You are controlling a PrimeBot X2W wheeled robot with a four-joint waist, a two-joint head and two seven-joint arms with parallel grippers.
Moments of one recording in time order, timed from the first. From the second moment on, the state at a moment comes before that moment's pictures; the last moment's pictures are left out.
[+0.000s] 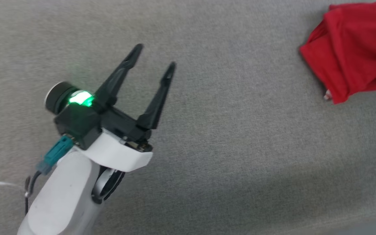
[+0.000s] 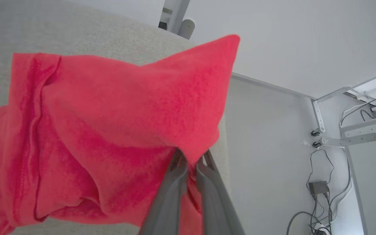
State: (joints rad) left arm -0.49 0.33 -0.44 -0.04 -0.38 -0.13 -0.26; right arm -0.87 -0.84 0.40 0.54 0.62 0.13 0.37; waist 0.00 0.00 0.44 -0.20
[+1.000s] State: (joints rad) left arm -0.64 0.35 -0.54 -0.01 -0.41 -0.13 -0.26; right arm -1.04 -0.76 0.32 0.99 0.32 0.13 0.11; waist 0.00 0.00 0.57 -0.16
